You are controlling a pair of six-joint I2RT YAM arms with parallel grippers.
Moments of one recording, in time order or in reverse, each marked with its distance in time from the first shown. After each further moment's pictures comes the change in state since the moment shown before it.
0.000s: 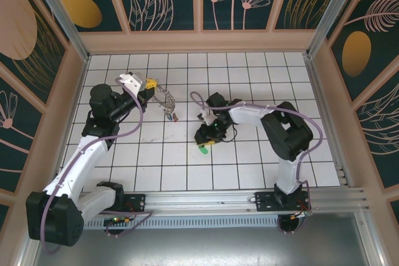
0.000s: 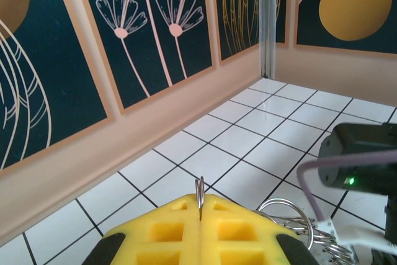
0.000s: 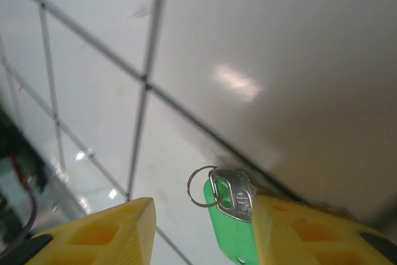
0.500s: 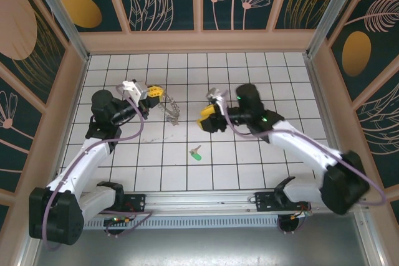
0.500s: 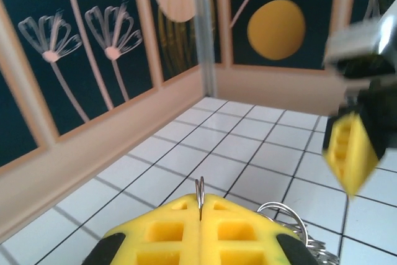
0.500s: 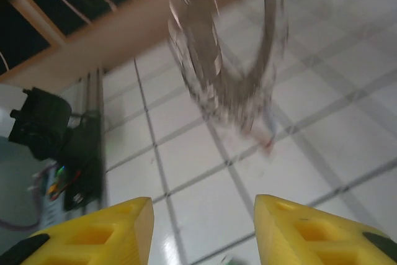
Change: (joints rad) left arm -0.004 0.021 -0.087 0.202 0.249 -0.067; right arm -0.049 -0.713 -0.338 0.599 -0.032 -0.319
